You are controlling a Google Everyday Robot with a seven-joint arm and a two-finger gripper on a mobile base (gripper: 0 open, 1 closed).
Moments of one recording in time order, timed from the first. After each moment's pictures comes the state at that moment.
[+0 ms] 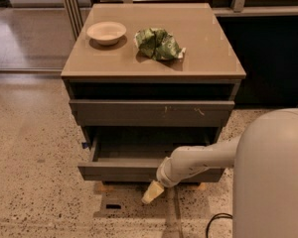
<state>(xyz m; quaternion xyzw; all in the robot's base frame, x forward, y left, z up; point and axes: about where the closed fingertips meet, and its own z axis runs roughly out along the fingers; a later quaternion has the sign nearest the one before) 0.522 -0.027 0.425 -0.49 0.84 0.15 0.18</state>
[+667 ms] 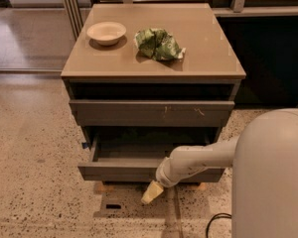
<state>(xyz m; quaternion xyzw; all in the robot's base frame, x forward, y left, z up) 0.519 -0.024 0.421 -0.49 0.84 0.15 0.18</state>
